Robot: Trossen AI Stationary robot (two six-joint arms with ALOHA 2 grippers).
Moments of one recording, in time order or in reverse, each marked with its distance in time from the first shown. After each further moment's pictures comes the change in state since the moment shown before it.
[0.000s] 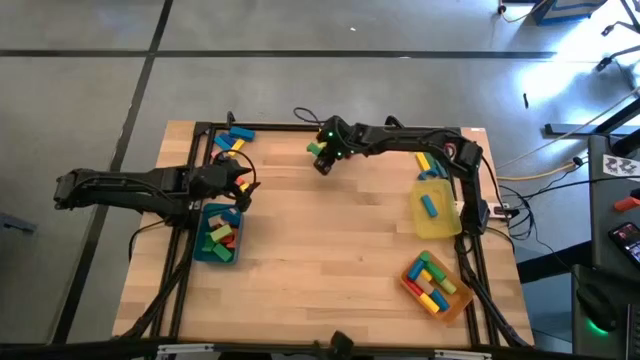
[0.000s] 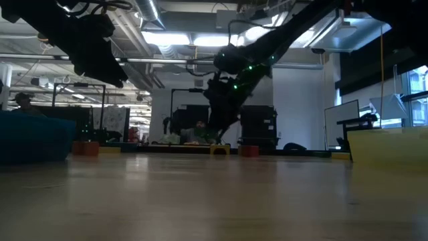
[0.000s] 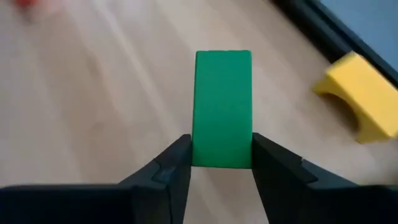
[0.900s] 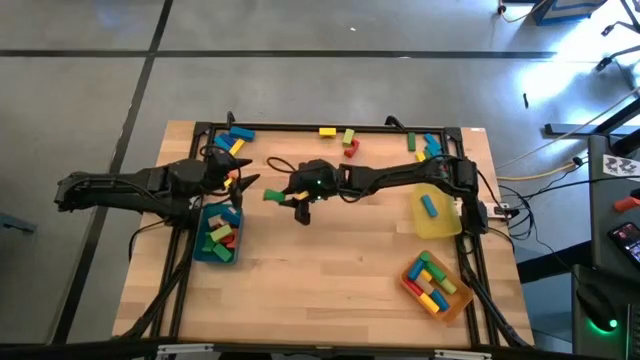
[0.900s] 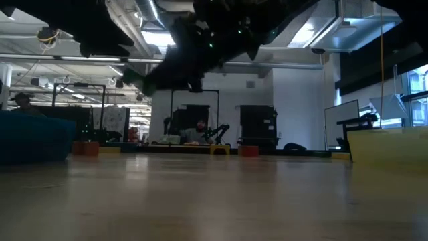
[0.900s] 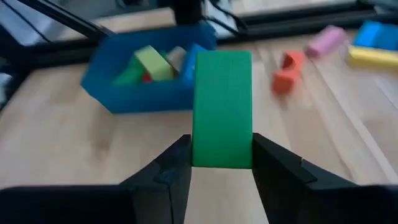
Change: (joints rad) left arm -0.030 -0.139 0.000 0.184 0.000 0.109; right arm 0.339 0.001 0.000 0.397 -0.129 -0.062
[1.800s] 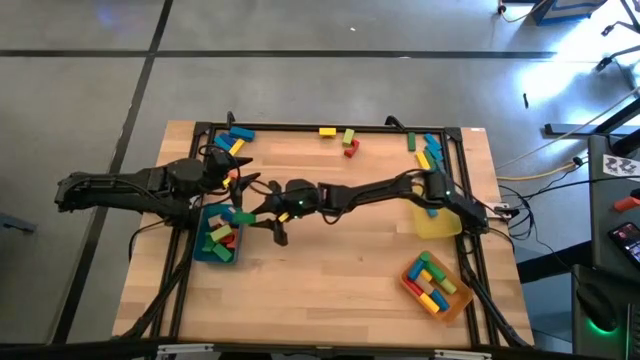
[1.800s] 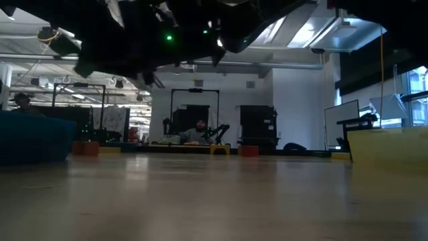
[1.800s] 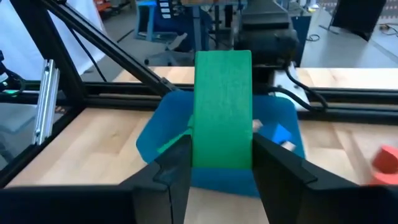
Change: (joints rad) left arm 0.001 0.000 0.000 0.033 0.000 0.011; right arm 0.096 0.254 0.270 0.210 -0.054 -0.047
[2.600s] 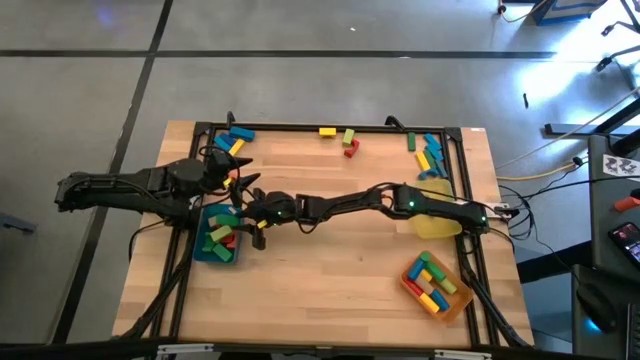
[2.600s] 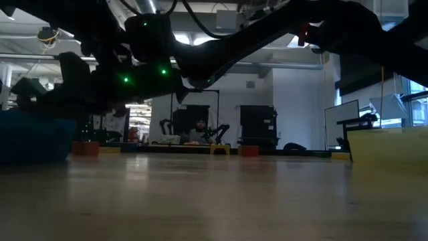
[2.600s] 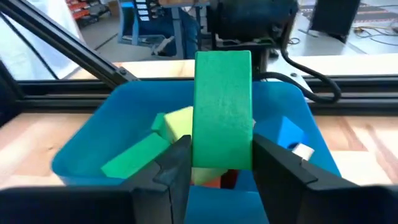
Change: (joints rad) left arm 0.000 0.001 0.000 -0.011 0.000 0.000; right arm 0.013 0.367 0.400 -0.004 0.095 0.020
